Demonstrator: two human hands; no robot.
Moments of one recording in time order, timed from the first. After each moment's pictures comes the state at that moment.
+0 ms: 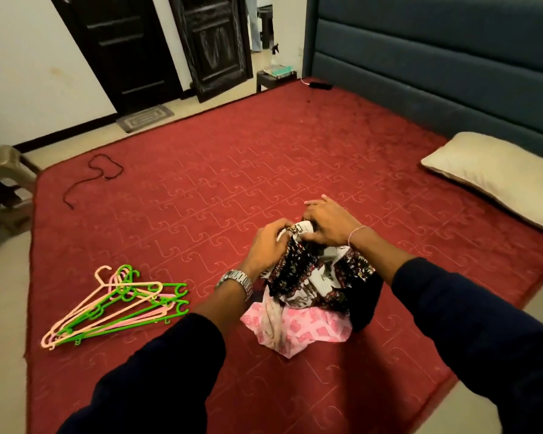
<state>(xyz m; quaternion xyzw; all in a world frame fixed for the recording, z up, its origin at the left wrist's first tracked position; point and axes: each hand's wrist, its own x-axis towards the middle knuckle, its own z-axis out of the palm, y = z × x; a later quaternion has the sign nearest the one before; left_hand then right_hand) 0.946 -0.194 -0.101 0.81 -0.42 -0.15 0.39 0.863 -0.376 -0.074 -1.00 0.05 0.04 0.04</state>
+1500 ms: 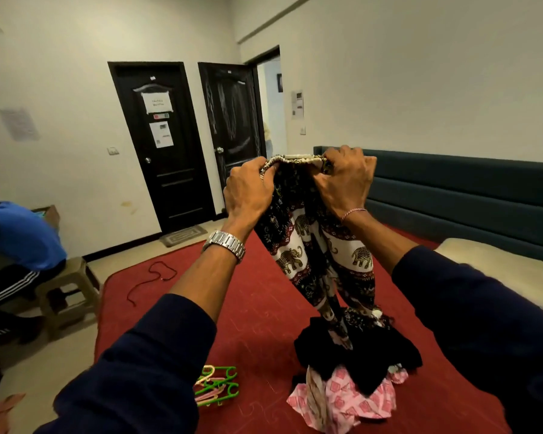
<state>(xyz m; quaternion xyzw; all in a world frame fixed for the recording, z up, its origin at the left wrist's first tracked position) 0.912 -0.026 0.290 0.77 -0.37 0.31 0.41 0.823 -0.188 0.271 -0.75 0.23 -0.62 -0.01</state>
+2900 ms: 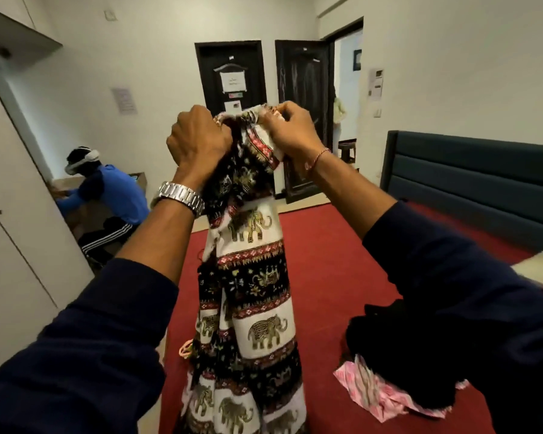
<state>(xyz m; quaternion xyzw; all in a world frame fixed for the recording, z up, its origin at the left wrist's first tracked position) 0.940 0.173 0.364 0.88 -0.11 0.37 0.27 0.890 0.024 0.354 -0.75 0.01 -0.33 0.58</state>
